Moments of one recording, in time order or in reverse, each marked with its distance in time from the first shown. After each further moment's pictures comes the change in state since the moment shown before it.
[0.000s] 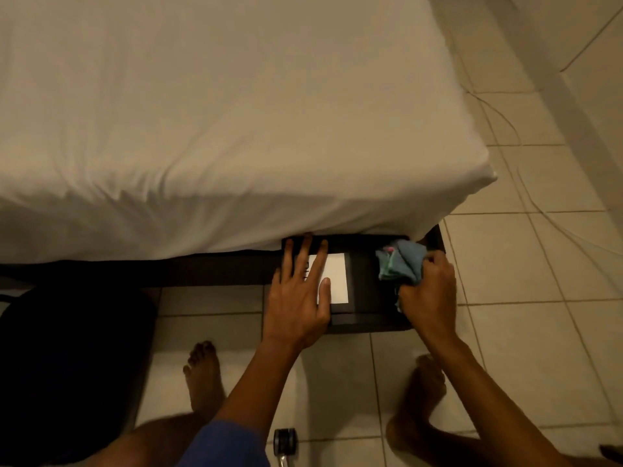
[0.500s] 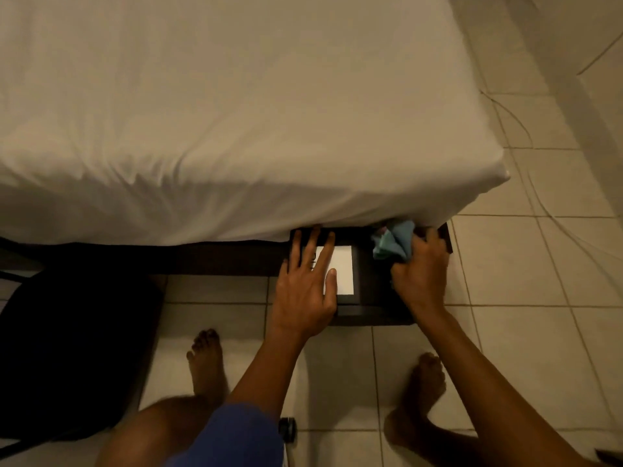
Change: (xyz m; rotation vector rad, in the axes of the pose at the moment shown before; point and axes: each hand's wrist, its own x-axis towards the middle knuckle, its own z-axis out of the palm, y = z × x) left_hand 0.001 0.000 -0.002 -0.032 0.013 -0.018; right_hand 0.023 -0.020 0.016 -0.070 -0.056 -0.071
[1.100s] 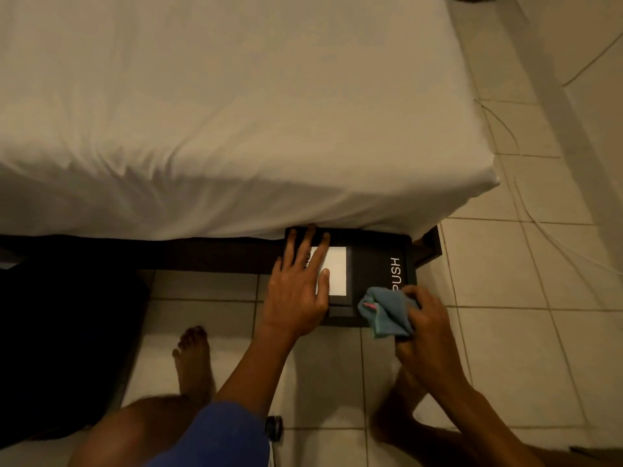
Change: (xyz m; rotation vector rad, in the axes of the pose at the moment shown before) left_hand -0.001 0.001 0.001 -0.043 -0.012 0.007; right_hand -0.089 0.041 -0.030 -0.004 -0.216 -0.222
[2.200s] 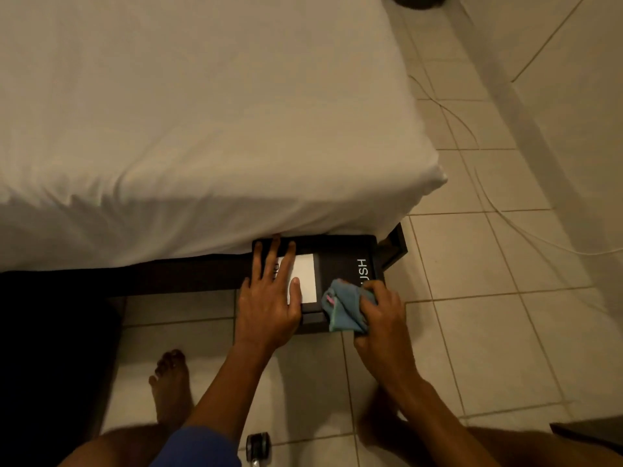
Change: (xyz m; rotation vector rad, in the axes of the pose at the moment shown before) left_hand -0.001 0.010 0.004 0.039 0.026 -0.026; right_hand 0.007 -0.012 0.010 -0.043 0.089 0.031
